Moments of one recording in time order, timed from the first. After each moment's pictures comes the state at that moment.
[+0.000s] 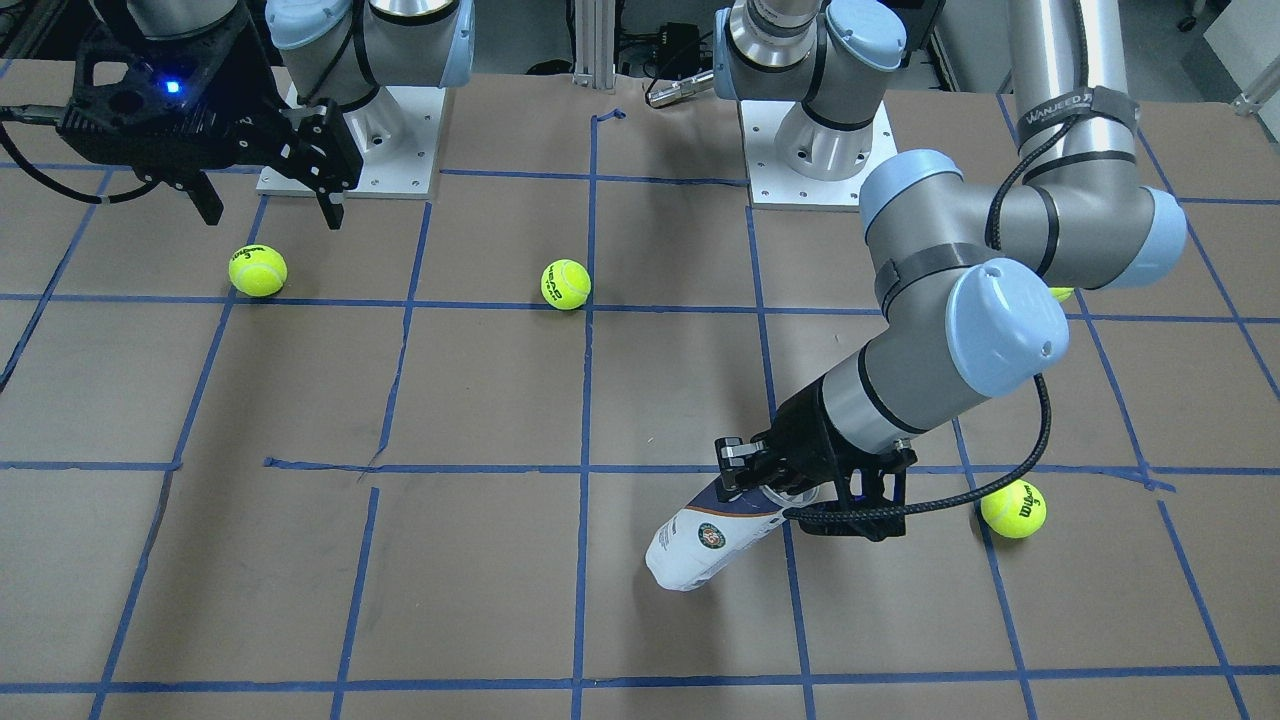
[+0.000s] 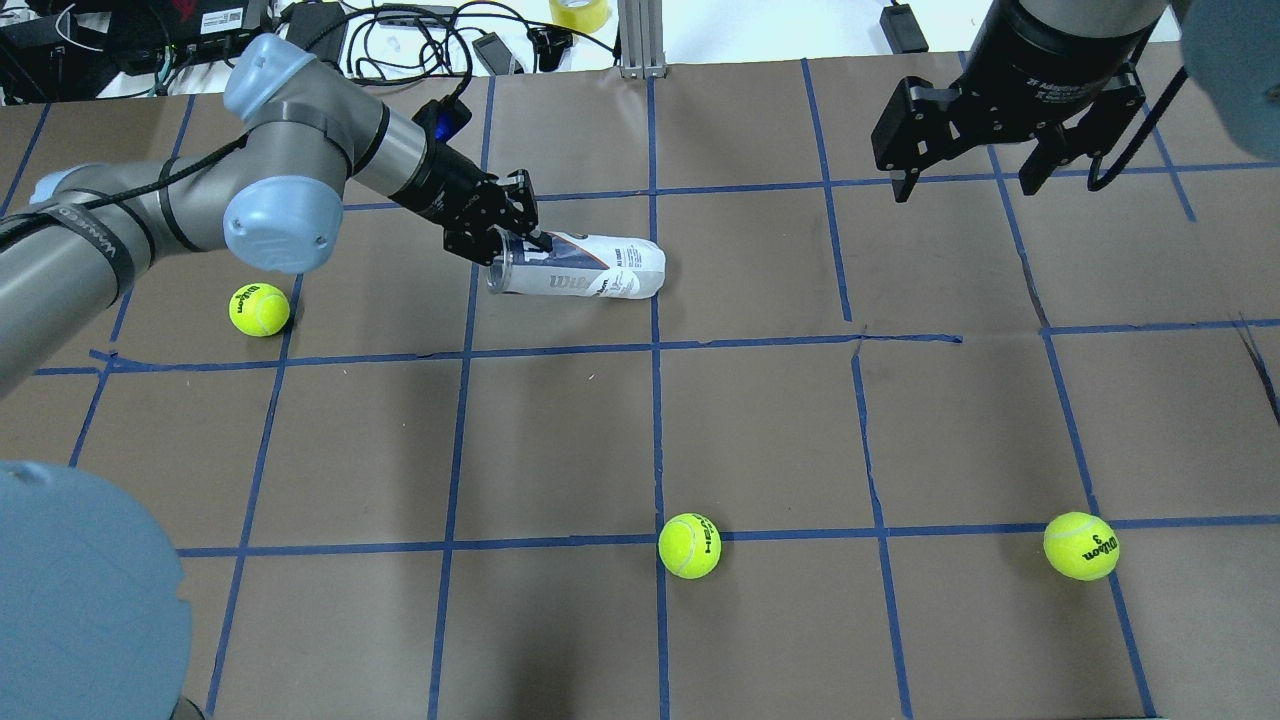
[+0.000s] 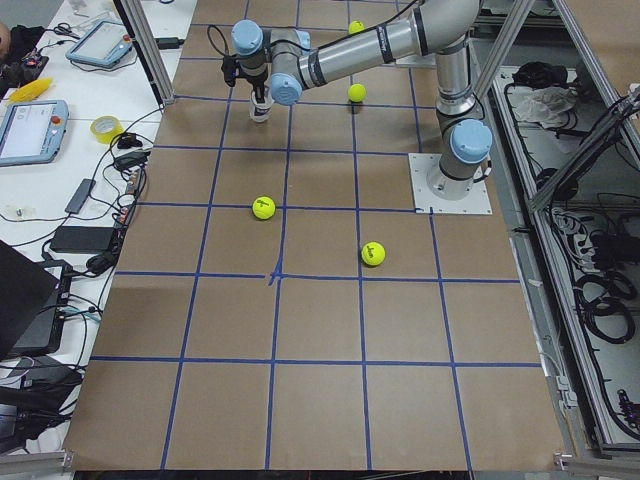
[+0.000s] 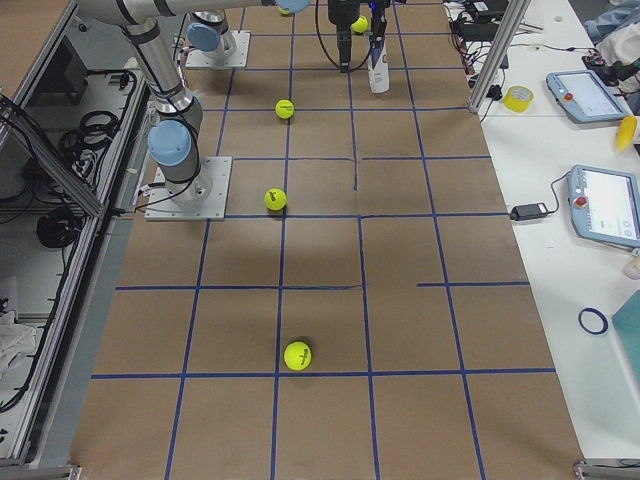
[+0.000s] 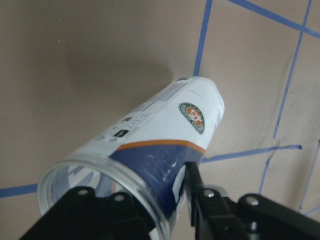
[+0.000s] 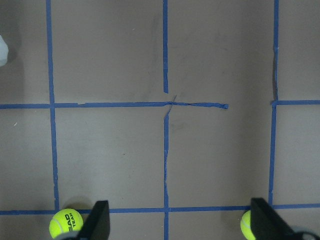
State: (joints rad) left arm -1.57 -1.96 -1.52 -1.18 1.19 -0.12; right arm 1.59 -1.61 1.51 -1.54 -1.60 0.02
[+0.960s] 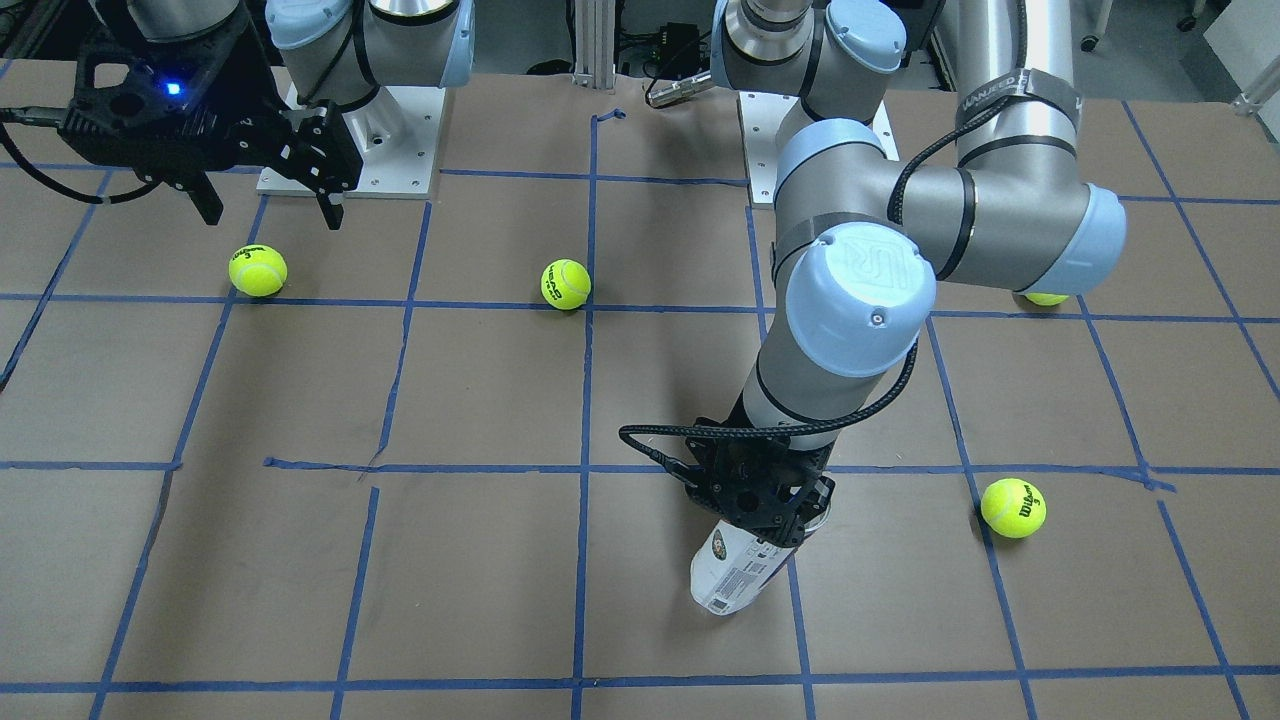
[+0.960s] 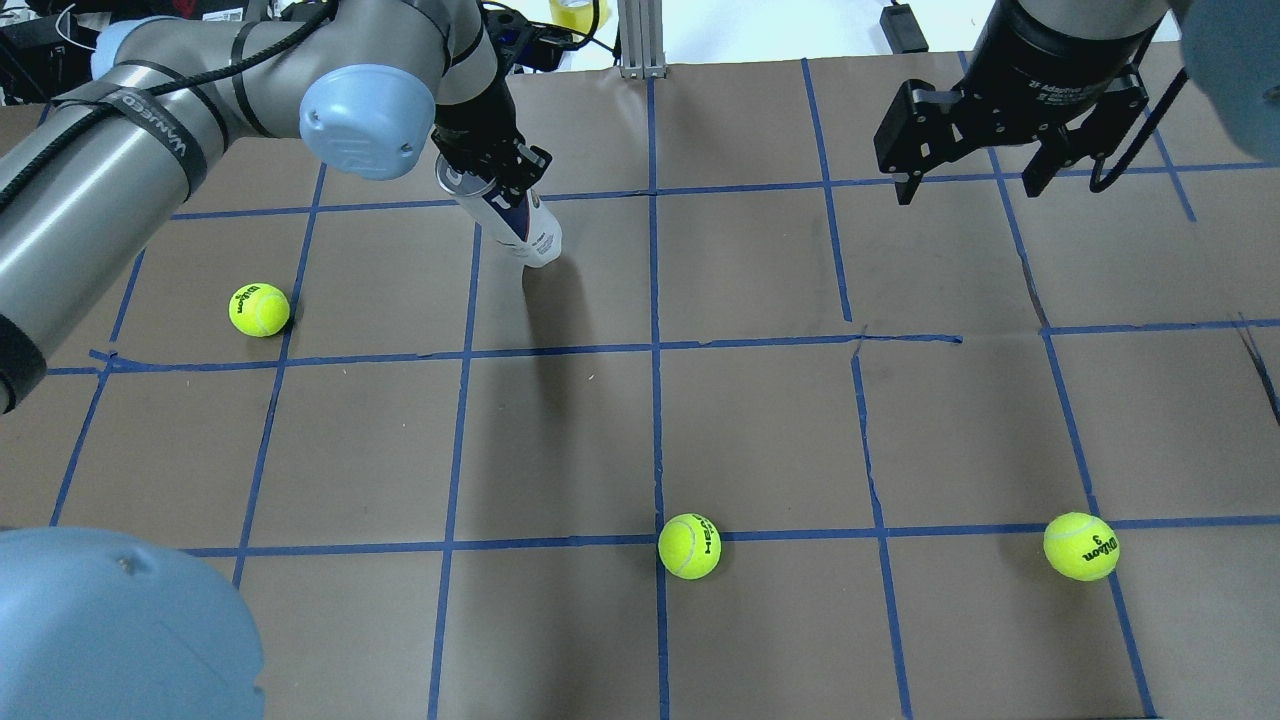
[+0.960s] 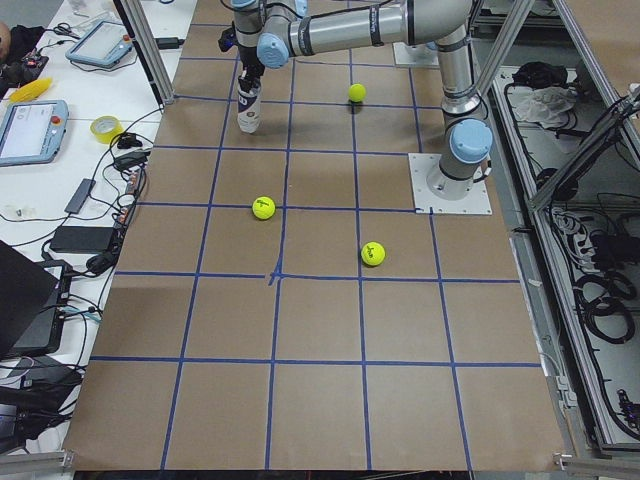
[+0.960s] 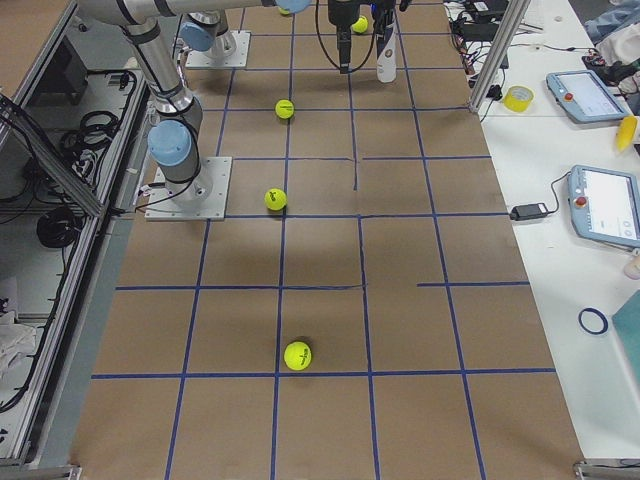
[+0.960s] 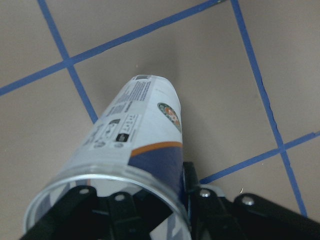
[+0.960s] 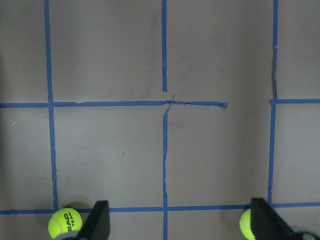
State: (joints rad) left arm -1.71 -2.02 -1.39 -1.24 1.55 0.36; right arm 1.59 -1.61 1.51 -1.54 -1.60 0.02
